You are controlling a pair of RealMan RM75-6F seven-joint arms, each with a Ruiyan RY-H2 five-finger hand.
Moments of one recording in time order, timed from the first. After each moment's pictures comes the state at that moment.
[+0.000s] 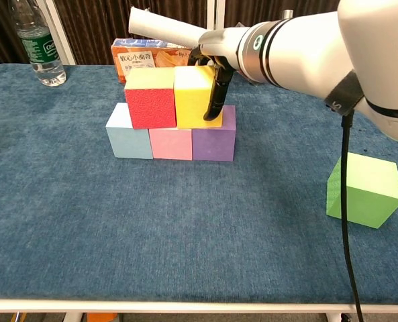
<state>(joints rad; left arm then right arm) -0.26 -1.25 -0.12 -1.57 1.38 1.38 0.10 1.23 -1.65 0.35 -1.67 -0.20 1.16 -0.88</state>
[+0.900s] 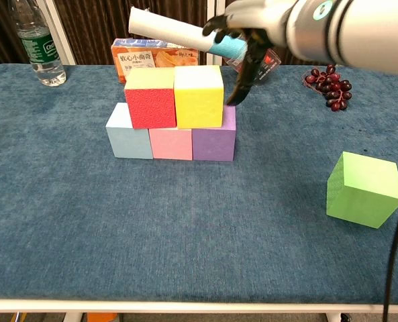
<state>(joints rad) -0.25 -1.23 -0.12 -1.59 1.38 1.39 0.12 1.11 -1.46 0.30 -1.87 -0.39 1.17 -0.75</state>
